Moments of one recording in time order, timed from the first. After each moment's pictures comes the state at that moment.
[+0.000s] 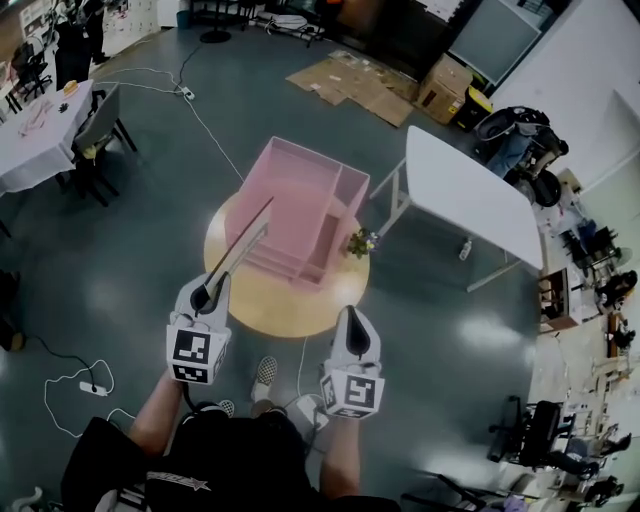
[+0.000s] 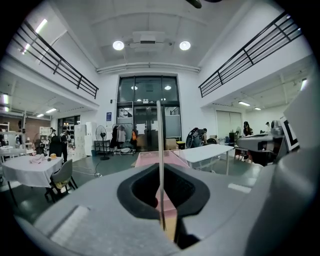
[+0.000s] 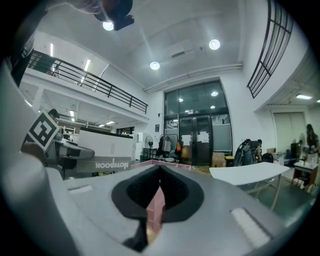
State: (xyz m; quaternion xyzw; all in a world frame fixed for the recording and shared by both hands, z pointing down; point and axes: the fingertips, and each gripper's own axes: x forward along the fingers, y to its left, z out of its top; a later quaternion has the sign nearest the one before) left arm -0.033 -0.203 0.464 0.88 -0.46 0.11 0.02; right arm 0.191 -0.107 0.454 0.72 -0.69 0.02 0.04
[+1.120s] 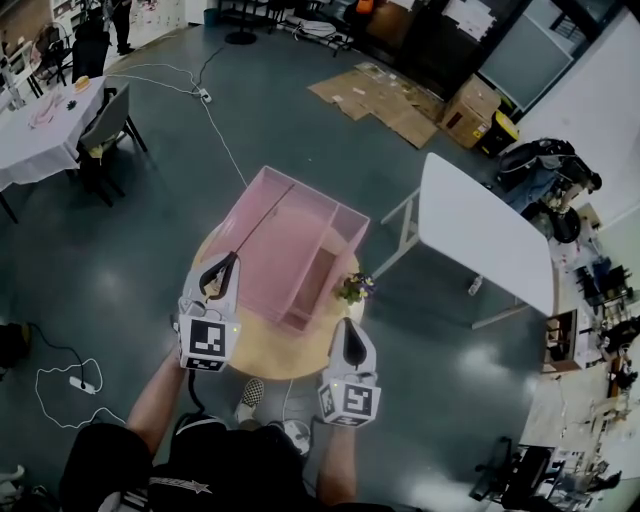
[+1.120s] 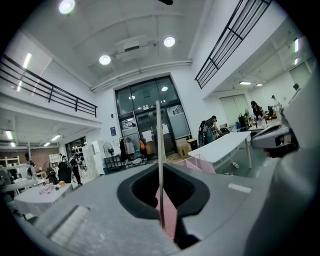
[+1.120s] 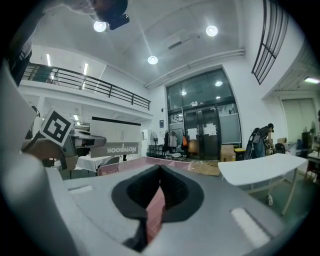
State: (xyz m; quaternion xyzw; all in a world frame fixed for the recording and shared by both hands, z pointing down) left arm 0.049 -0.332 0.439 0.85 -0.50 0.14 -0.10; right arm 0.262 -0.220 0.485 0.68 -0.73 0.06 0.04
